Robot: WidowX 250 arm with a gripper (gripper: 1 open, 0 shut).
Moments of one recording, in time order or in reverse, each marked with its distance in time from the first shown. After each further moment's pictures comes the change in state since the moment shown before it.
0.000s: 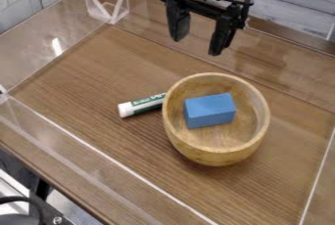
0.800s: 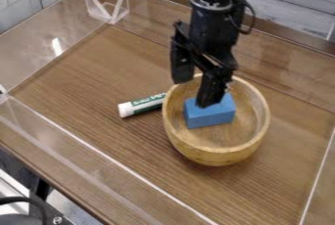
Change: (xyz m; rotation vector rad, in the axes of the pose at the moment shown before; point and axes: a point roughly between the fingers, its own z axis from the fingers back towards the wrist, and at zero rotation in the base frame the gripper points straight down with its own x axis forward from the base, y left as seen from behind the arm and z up) arm -0.028 -0.028 -0.046 0.006 0.061 -0.467
